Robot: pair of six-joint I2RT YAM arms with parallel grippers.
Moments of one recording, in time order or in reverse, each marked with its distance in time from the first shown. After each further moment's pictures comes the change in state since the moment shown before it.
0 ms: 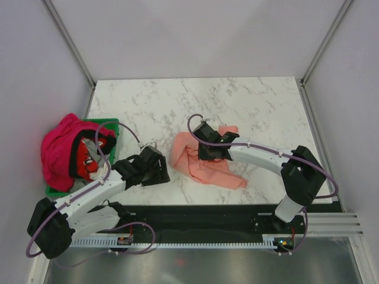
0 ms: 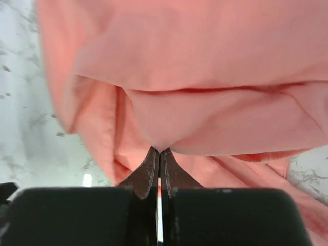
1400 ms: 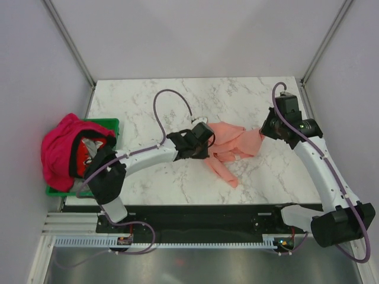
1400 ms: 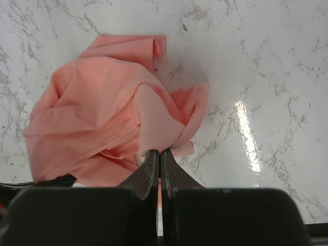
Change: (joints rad) left arm -0.240 0.692 0.547 0.229 -0.079 0.036; right arm -0.650 -0.476 0.051 -0.341 -0.091 -0.220
